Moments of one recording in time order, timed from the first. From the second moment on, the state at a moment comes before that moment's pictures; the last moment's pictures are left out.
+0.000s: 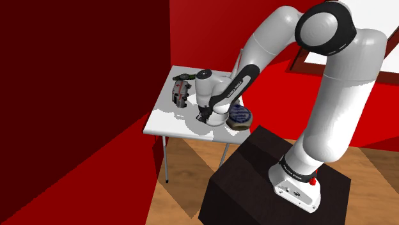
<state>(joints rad) -0.02 0.30 0.09 -2.40 -0.55 2.62 0.55</state>
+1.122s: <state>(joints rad) -0.05 0.08 0.14 -2.41 -0.39 2.44 0.40</state>
